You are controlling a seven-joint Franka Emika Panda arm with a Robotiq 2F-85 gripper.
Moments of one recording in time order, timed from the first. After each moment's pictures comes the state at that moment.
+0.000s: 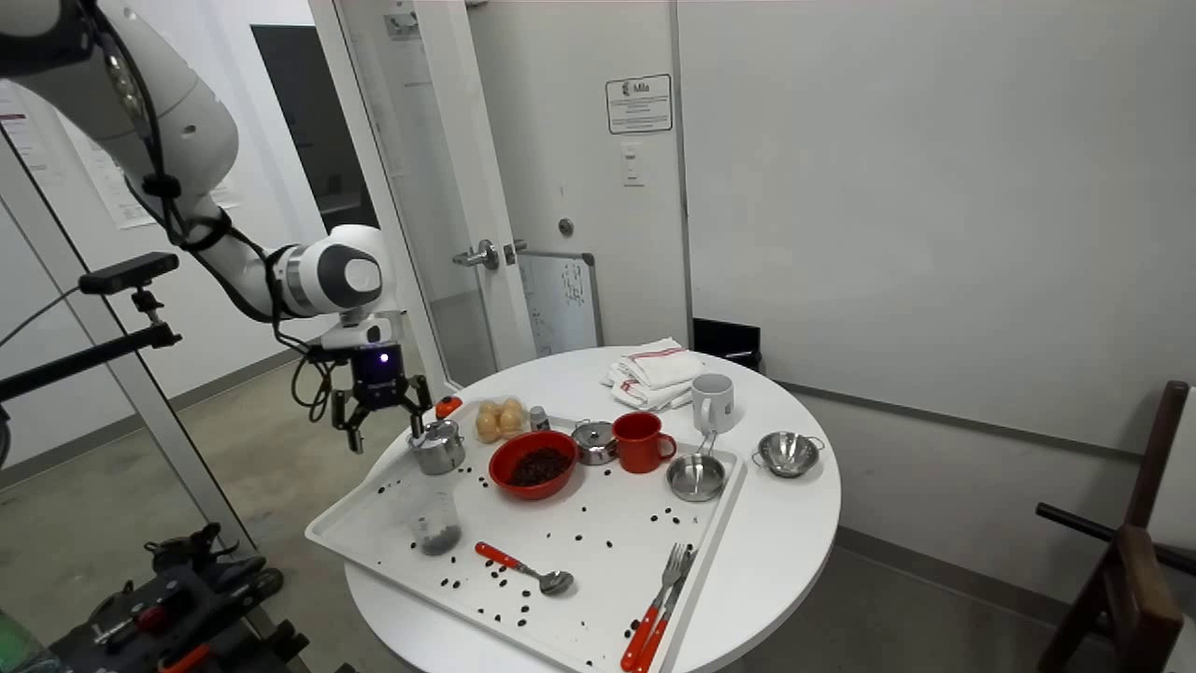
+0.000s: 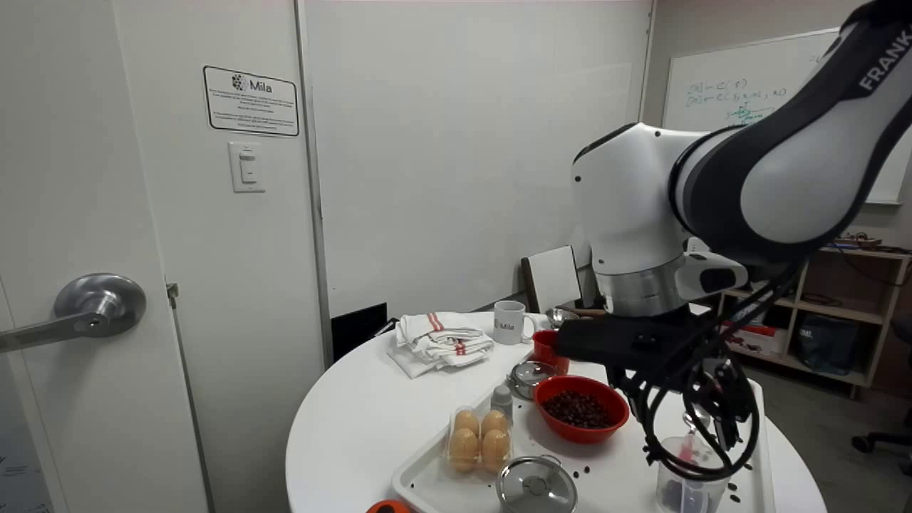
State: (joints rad) arm 0.36 0.52 0.01 -2.07 -0.11 2.26 2.23
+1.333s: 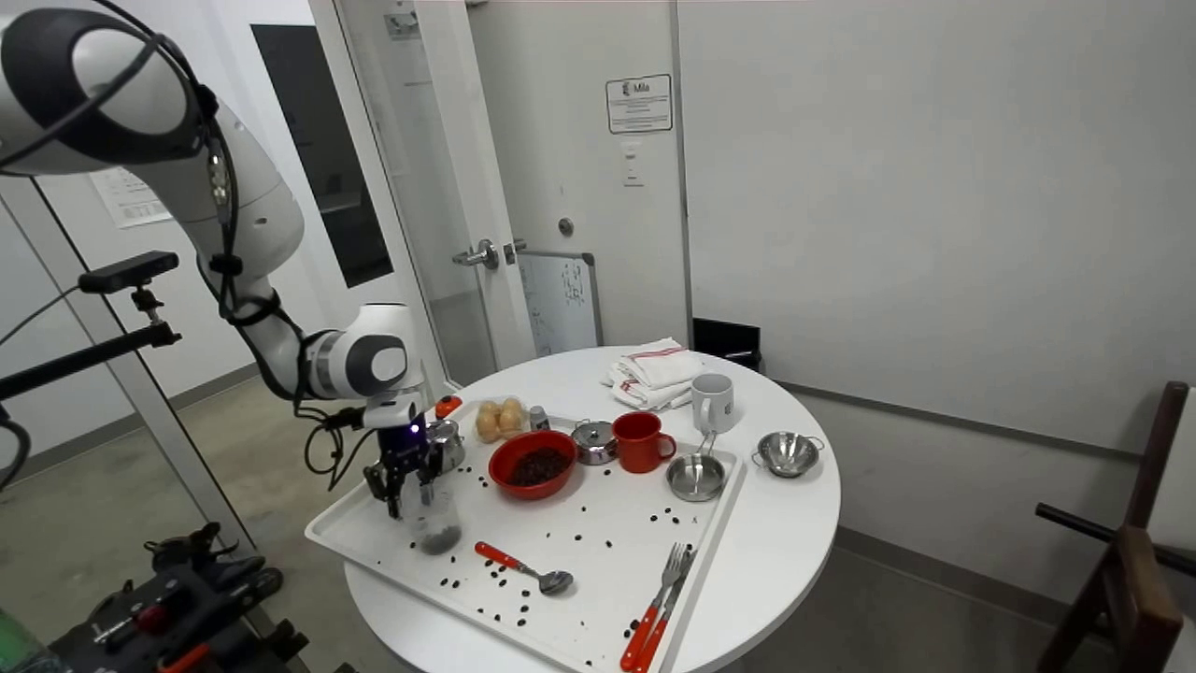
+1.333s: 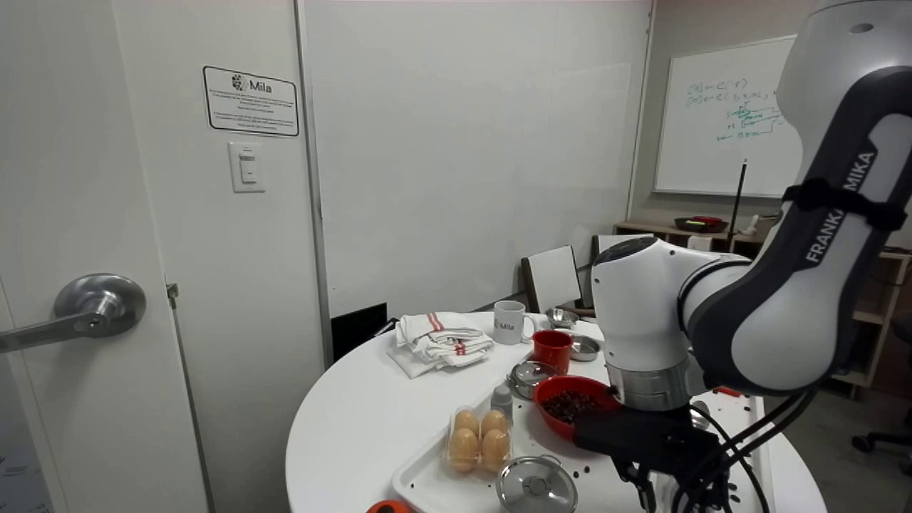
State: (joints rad) arm 0.31 0.77 0.02 -2.08 -0.06 2.58 1.95
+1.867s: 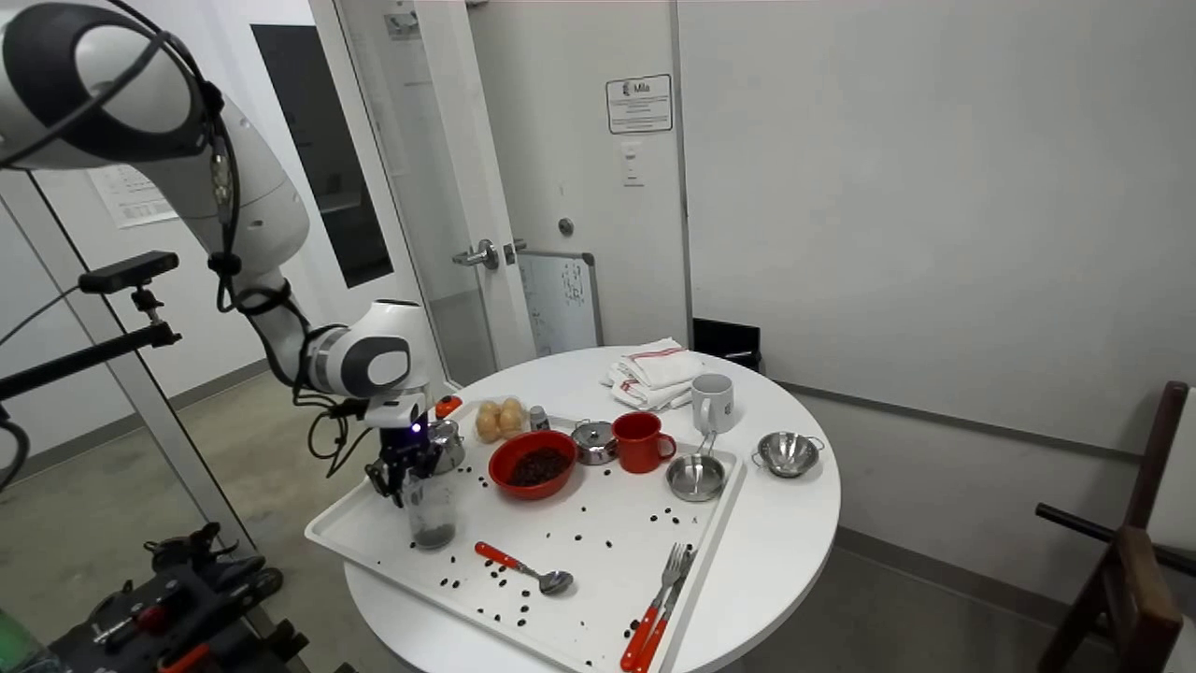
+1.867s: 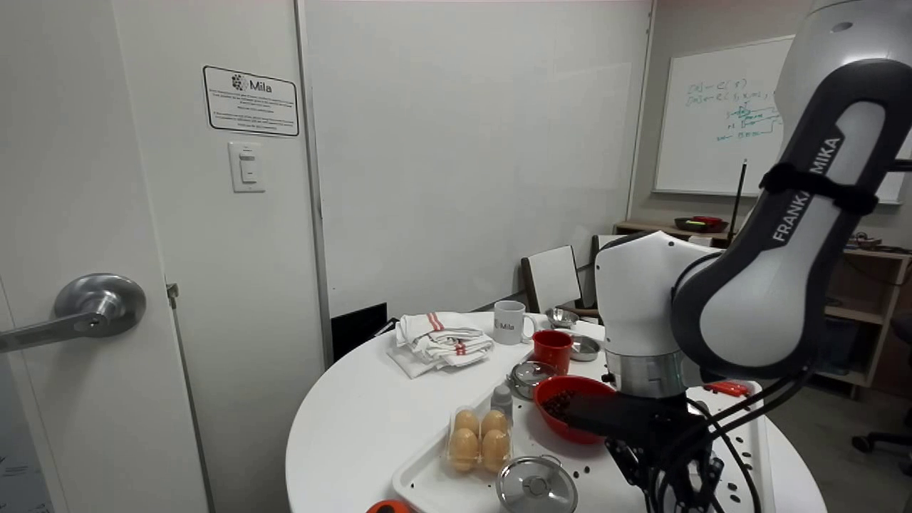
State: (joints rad) arm 0.26 0.76 0.06 -2.08 0.11 2.61 1.87
